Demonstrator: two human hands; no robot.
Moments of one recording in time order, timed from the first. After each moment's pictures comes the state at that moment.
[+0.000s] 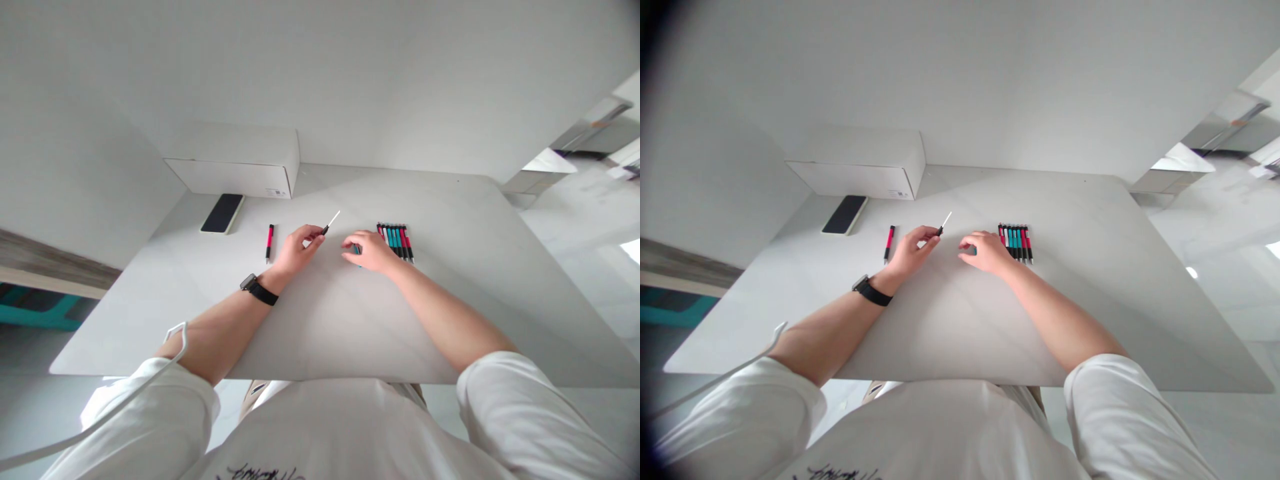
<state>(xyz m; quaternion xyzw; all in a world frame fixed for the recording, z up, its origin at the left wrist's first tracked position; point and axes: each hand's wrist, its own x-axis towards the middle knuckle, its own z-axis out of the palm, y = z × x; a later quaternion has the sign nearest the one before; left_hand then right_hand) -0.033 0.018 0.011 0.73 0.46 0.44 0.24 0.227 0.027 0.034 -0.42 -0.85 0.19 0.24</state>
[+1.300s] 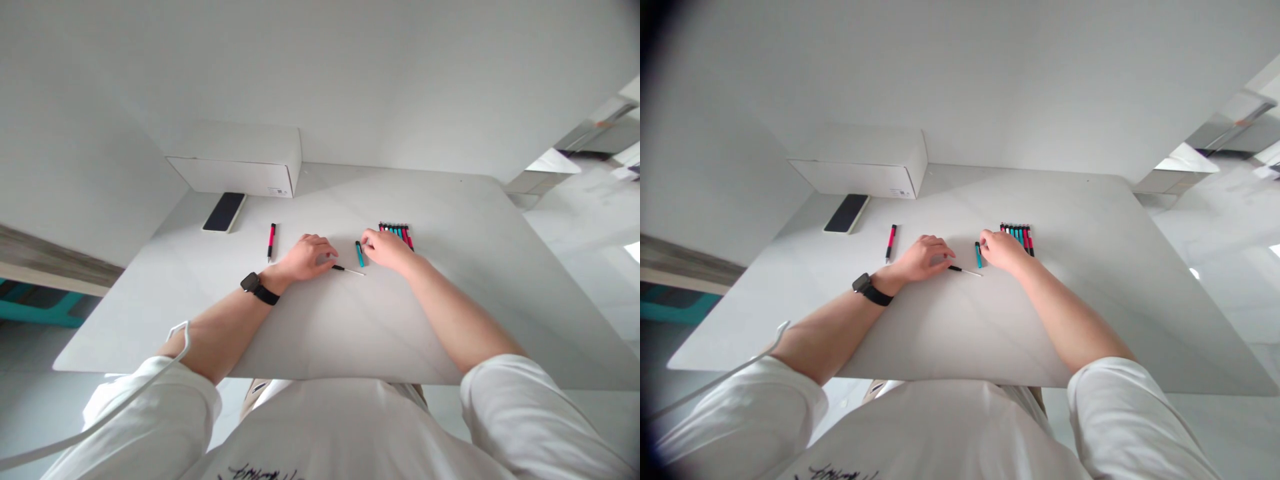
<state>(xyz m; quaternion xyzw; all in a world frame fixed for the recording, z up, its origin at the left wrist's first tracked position) -0.032 0.008 0.026 0.89 0.35 0.23 0.16 0.252 0.033 0.044 -0.53 -0.84 0.10 0.10</state>
